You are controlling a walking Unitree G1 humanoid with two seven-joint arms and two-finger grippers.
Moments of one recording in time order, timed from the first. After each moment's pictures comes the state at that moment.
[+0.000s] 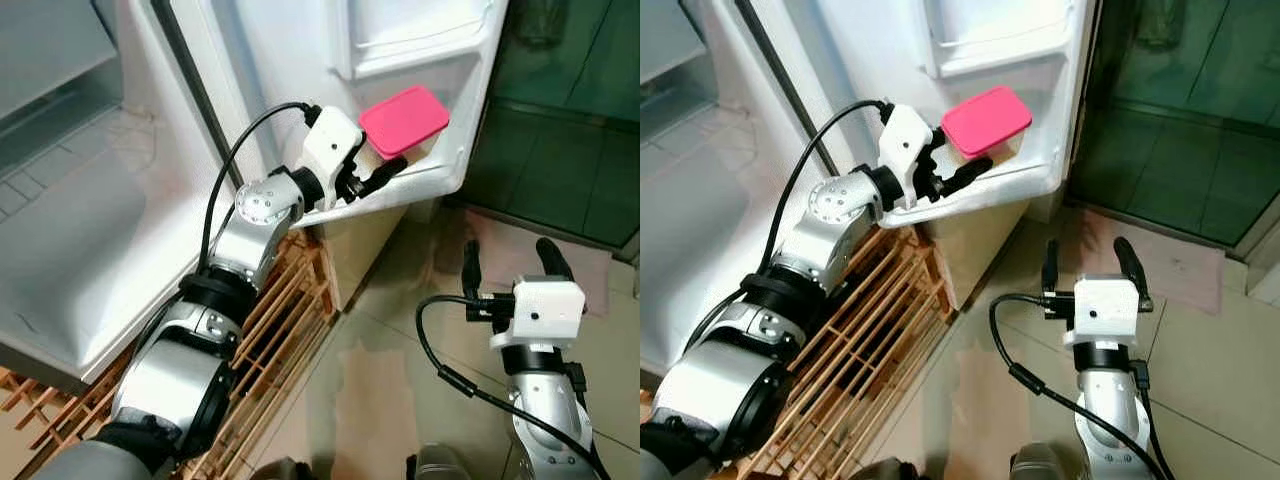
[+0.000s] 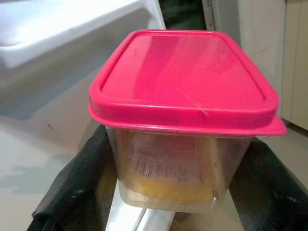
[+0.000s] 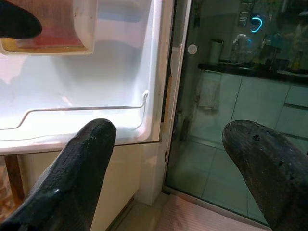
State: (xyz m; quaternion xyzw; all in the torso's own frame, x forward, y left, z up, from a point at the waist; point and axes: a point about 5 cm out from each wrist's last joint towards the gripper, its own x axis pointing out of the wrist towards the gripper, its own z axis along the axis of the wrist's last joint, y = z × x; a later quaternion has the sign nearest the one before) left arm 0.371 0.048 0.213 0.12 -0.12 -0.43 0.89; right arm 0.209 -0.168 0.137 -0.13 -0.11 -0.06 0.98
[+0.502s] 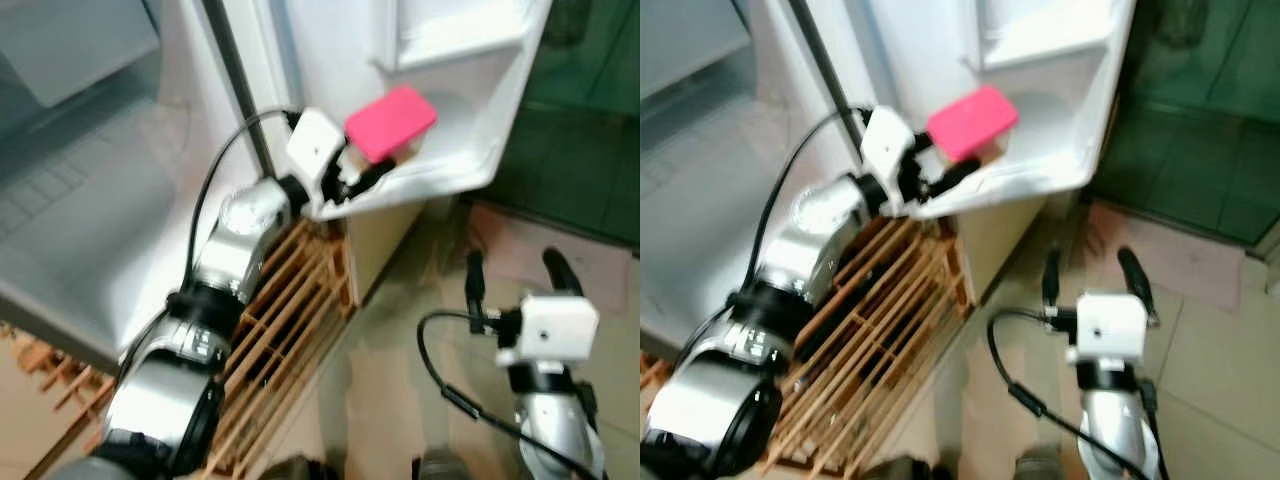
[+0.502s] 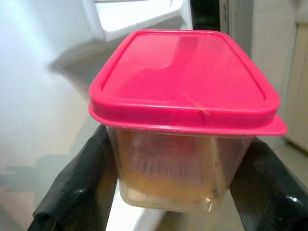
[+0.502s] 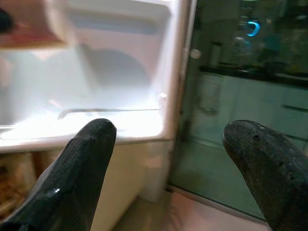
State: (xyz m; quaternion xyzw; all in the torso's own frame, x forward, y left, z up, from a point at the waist) left arm 0.345 0.080 0.205 0.03 -0.11 -0.40 0.91; right arm 0.174 -0.169 0.147 -0.14 -0.12 -0.06 0.98
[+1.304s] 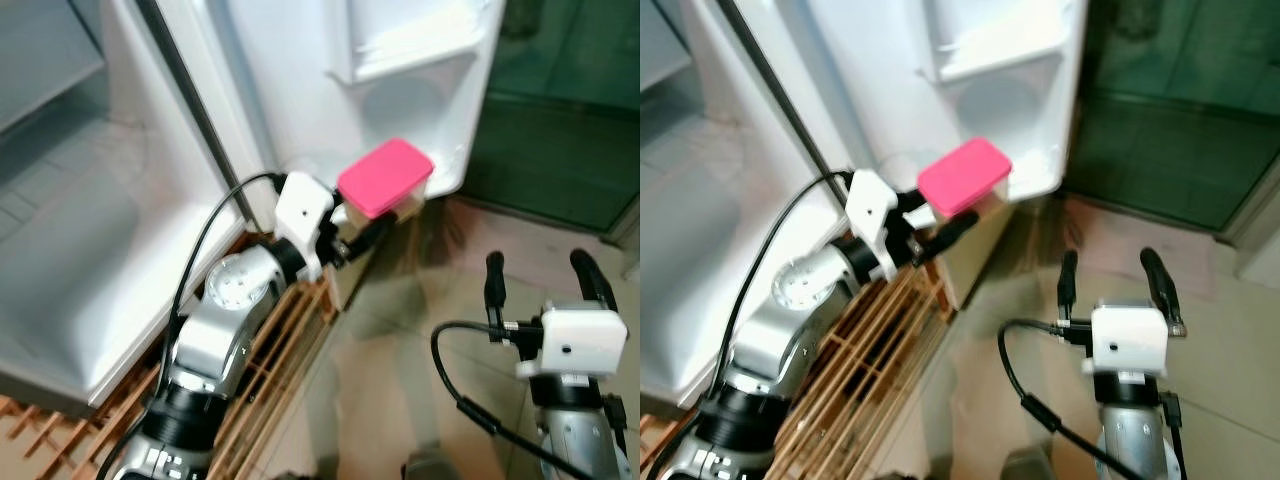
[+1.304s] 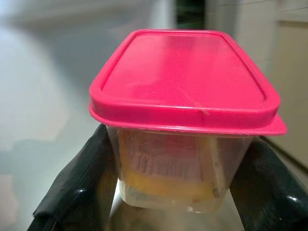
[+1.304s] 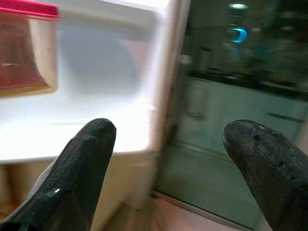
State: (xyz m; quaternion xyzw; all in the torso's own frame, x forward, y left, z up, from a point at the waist) left arm 0.290 0.060 0.184 0.02 -0.08 -0.42 0.90; right arm 0.177 -0.170 0.155 -0.16 -0.13 -0.06 0.98
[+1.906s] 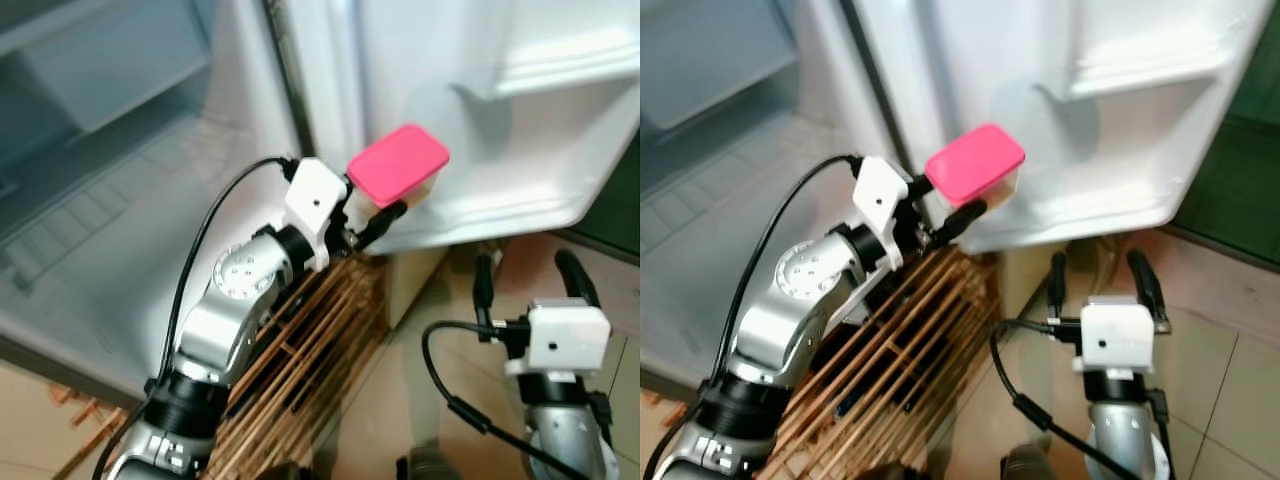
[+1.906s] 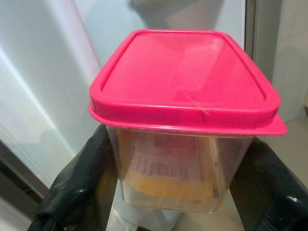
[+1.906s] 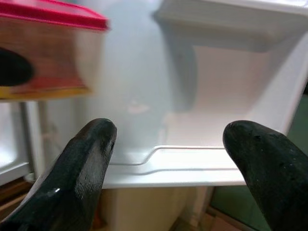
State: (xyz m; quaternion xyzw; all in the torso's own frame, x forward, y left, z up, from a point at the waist) left arm 0.304 0.046 0.196 0.09 -0.09 -0.44 0.89; right arm 0.180 -0.162 0.151 -0.15 -0.13 -0.05 0.98
